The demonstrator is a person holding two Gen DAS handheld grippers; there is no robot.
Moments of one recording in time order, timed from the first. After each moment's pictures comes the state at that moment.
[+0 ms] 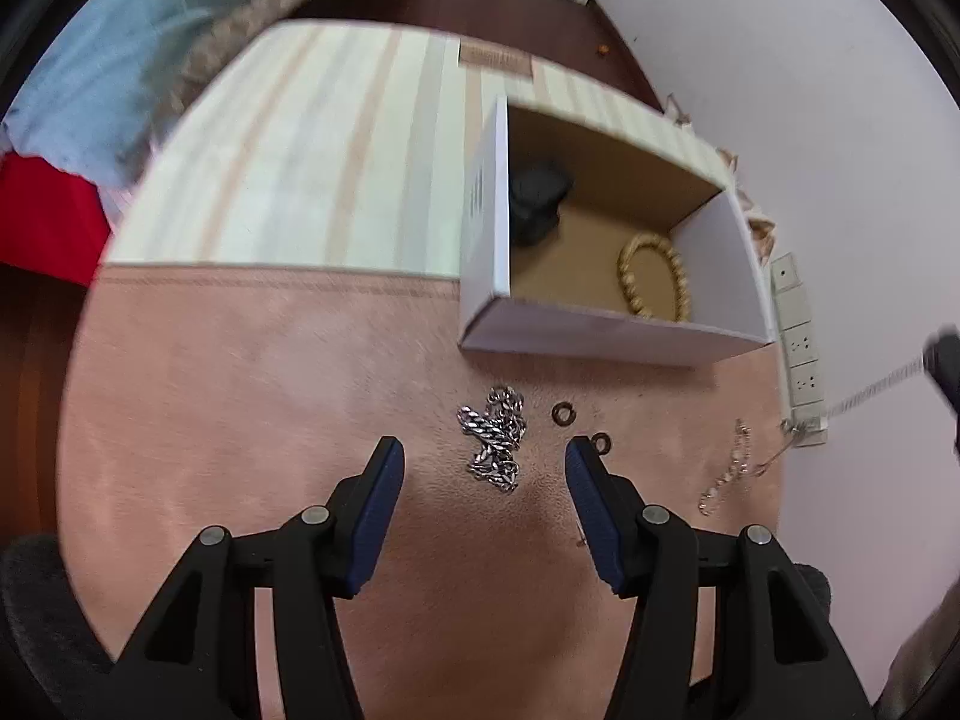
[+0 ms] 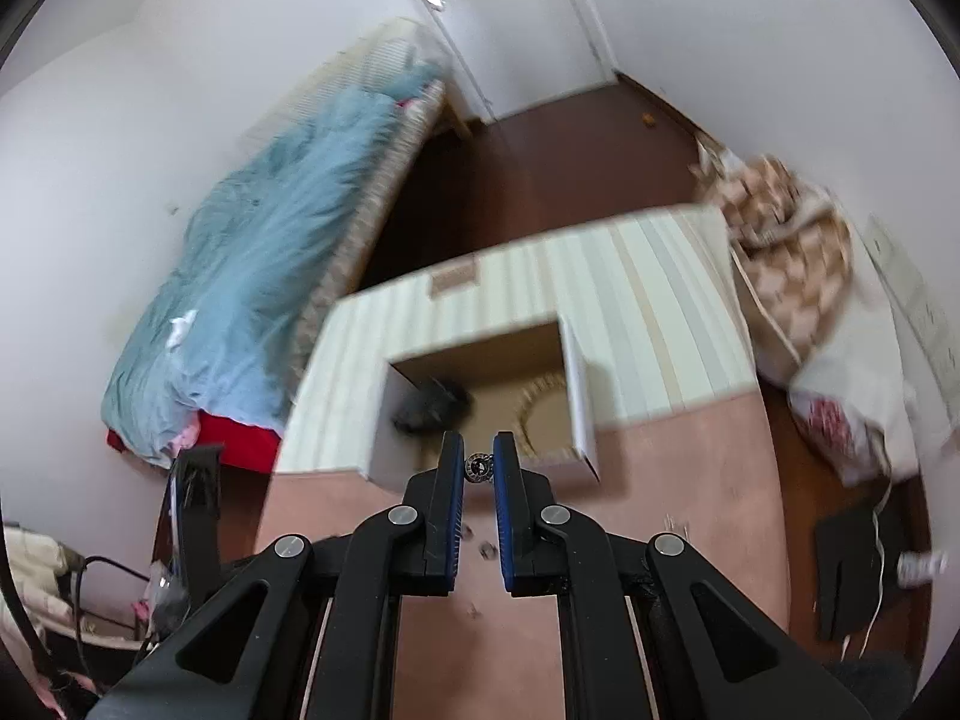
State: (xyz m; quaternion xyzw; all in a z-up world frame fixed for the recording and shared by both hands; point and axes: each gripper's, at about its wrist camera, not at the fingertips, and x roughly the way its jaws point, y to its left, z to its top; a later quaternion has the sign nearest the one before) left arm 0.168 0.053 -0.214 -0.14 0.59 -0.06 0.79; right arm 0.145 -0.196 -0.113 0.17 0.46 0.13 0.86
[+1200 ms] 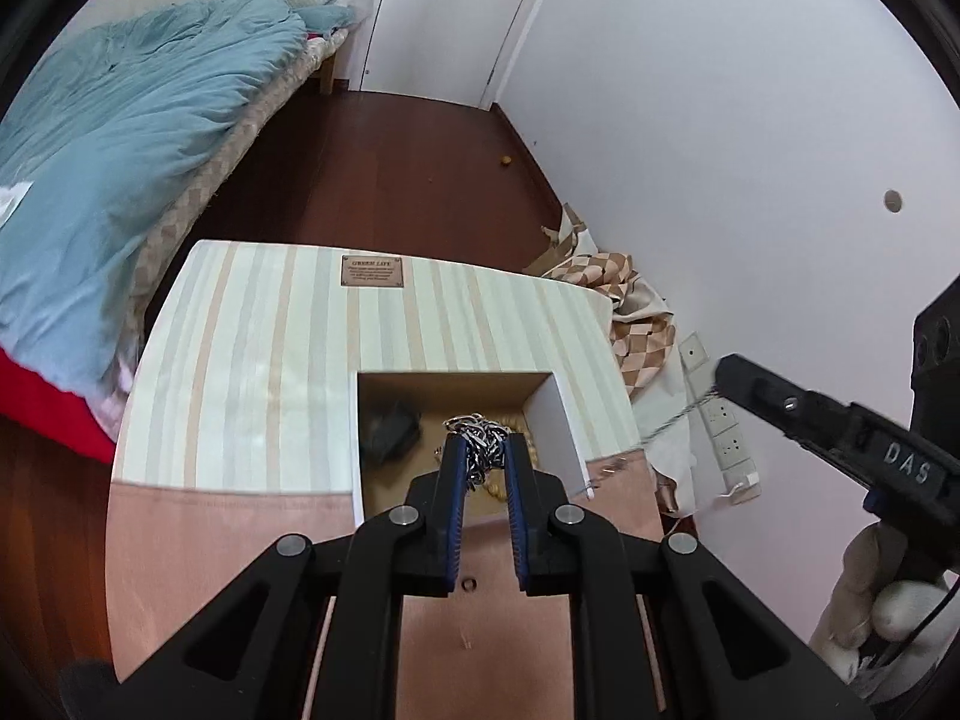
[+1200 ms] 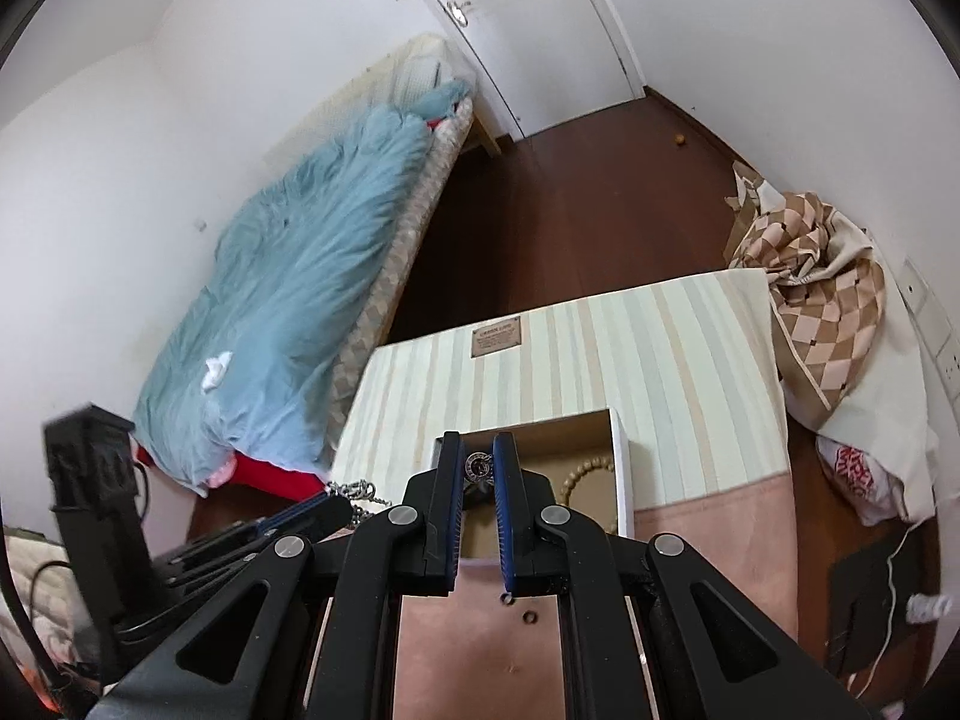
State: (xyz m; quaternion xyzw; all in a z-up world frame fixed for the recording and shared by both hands) left arm 0.205 0.025 -0.073 -0.12 0.46 -0.13 0.87; right arm 0.212 -0.182 -0.058 0.18 0.44 0.17 0.86
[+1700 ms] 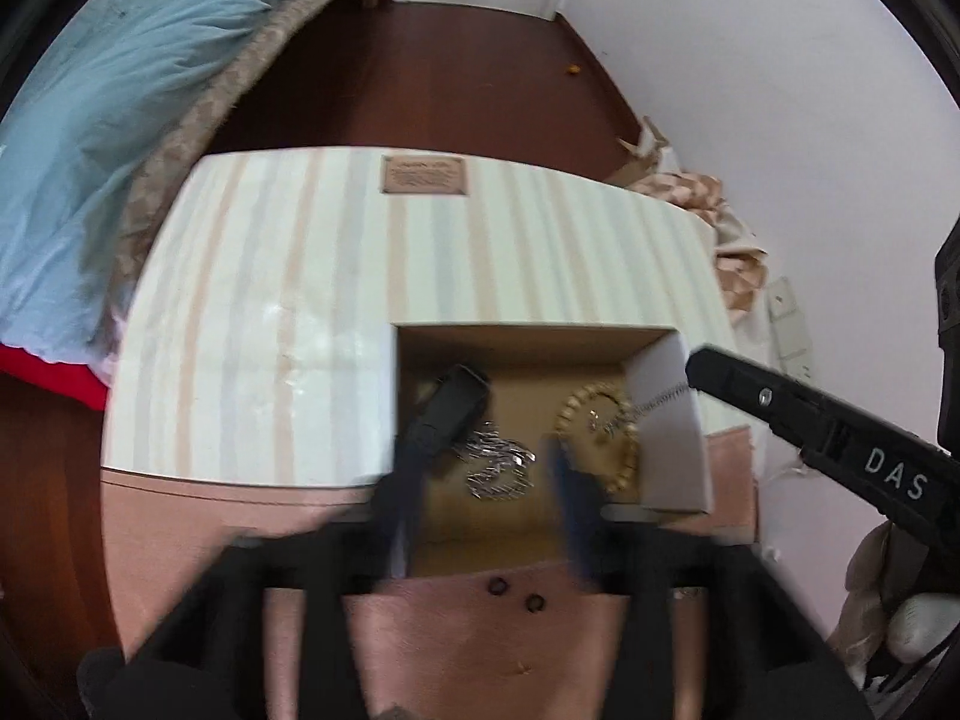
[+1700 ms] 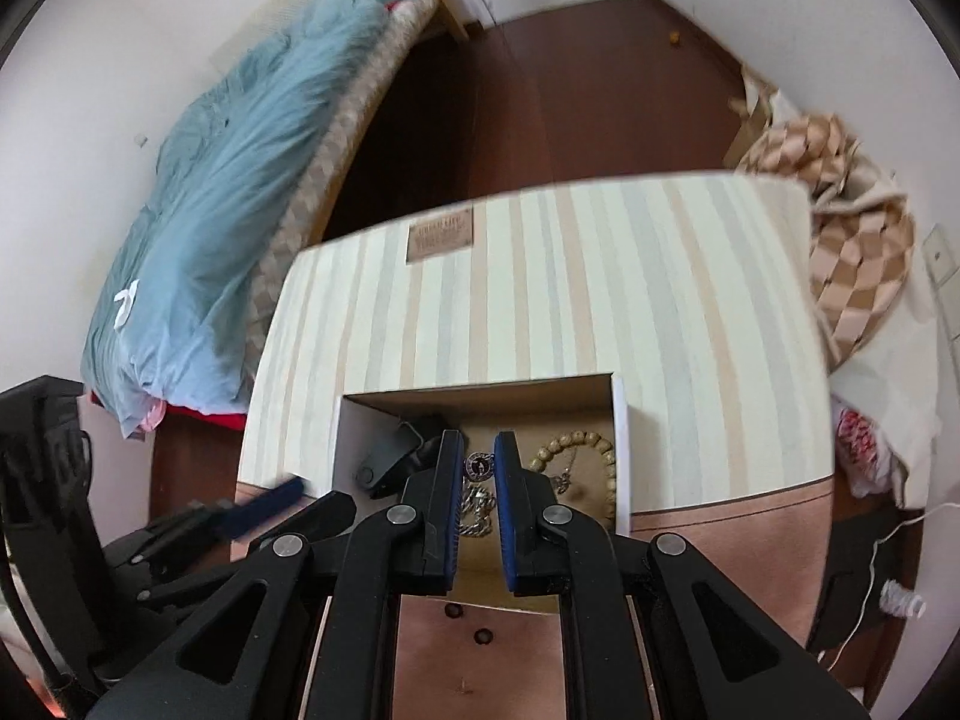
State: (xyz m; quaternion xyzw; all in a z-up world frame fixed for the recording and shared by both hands) left arm 0.258 0.022 -0.147 -0.08 0.56 -0.06 0.82; right arm 0.298 -0.154 -0.158 0.14 0.57 0.16 0.79
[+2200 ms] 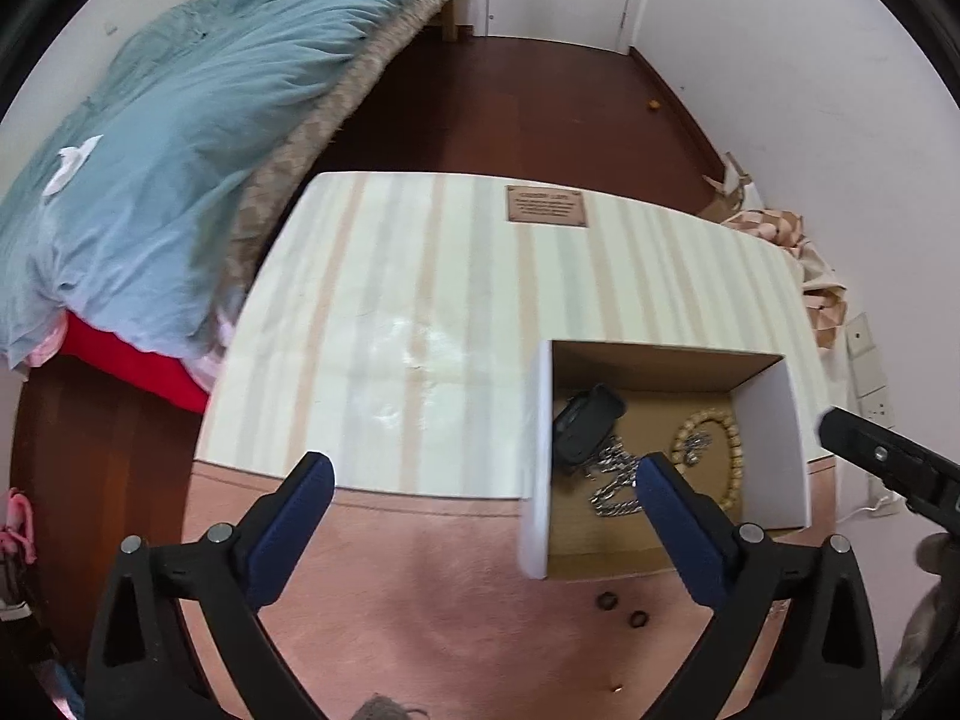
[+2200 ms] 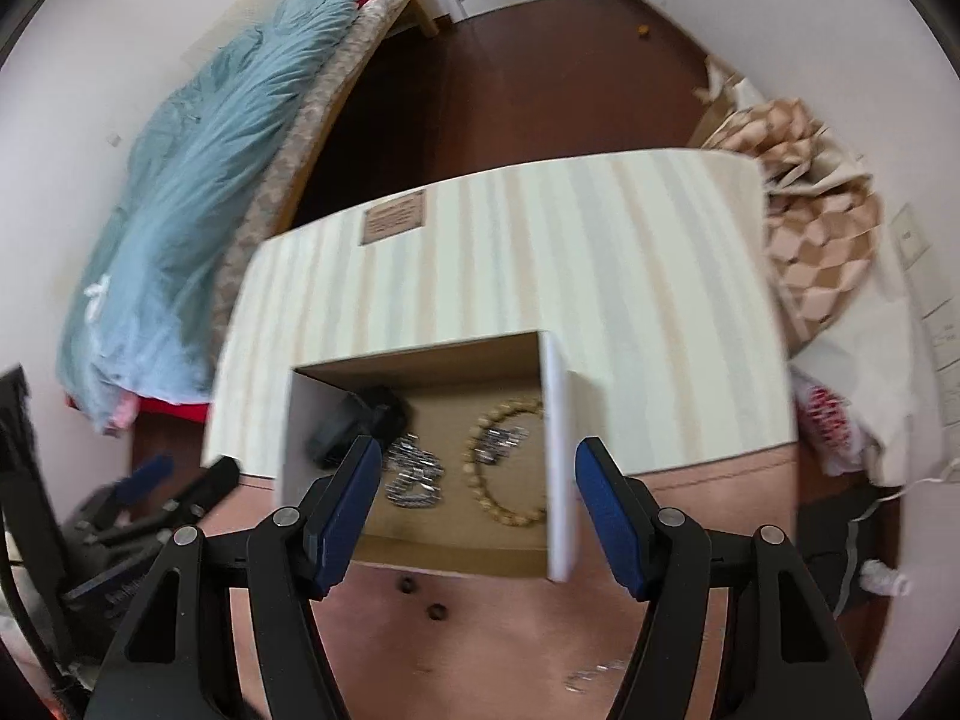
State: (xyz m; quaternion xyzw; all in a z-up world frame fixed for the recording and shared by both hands) left arm 0.240 0.058 -0.148 -0.05 0.54 0.04 0.84; right arm 0.271 -0.174 -0.160 0.11 0.57 0.11 0.81
